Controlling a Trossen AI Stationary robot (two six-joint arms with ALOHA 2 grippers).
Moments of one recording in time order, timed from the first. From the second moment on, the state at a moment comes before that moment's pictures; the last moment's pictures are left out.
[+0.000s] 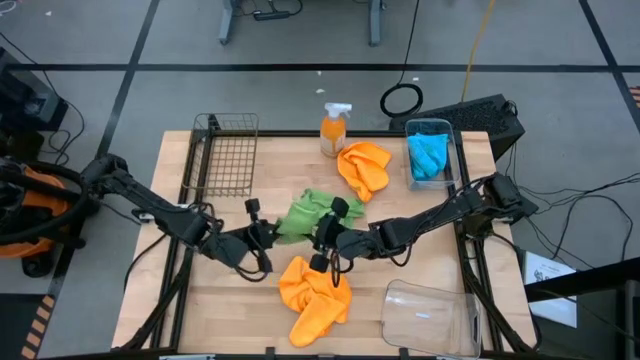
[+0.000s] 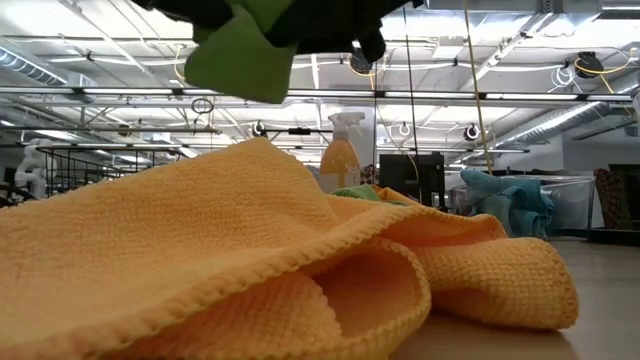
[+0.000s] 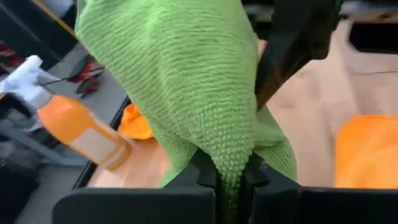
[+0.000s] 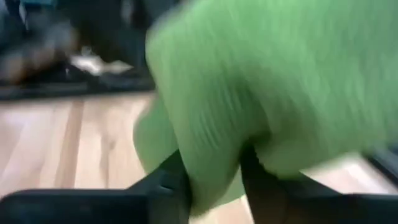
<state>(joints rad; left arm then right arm) -0.50 1.23 0.85 -0.19 -0.78 -0.02 0.30 1.77 1.23 0.14 0.62 0.17</state>
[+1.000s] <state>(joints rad) -0.15 0.53 0.85 -1.05 -1.00 -0.48 0.41 1.71 1.23 -0.09 0.55 0.24</state>
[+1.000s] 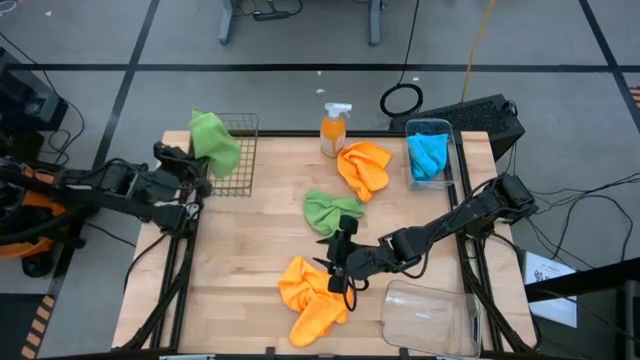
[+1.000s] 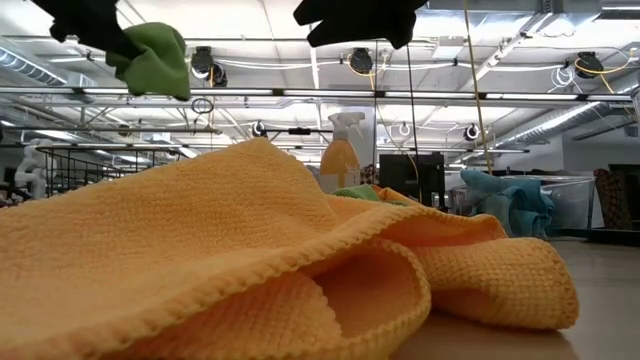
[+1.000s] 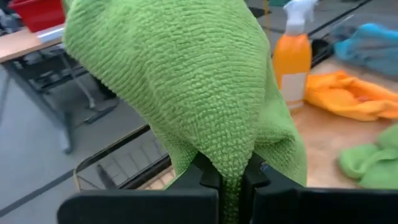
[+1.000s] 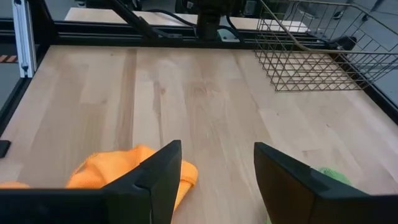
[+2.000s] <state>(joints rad) 0.83 1.28 0.85 -0.70 -0.45 -0.04 0.41 1.71 1.23 -0.14 0.56 0.22</state>
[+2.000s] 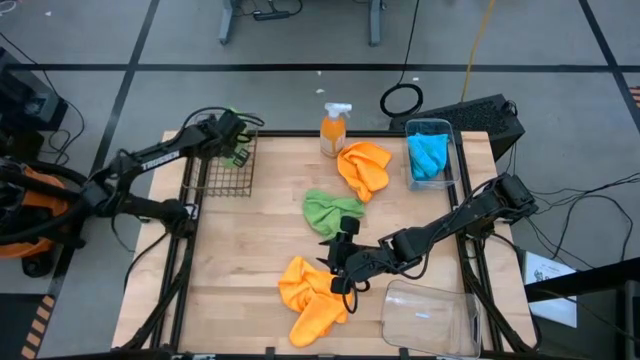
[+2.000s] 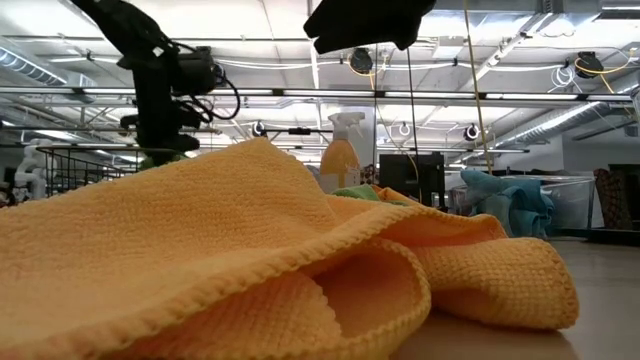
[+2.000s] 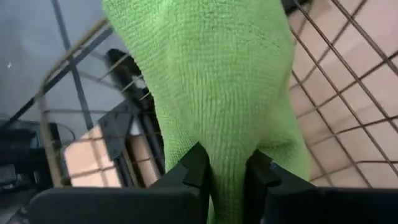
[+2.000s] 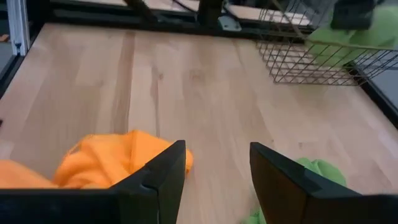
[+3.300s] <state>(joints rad) 0.13 1.09 0.94 -0.72 -0.33 -0.11 0.39 1.72 1.23 -0.27 0.64 0.29</state>
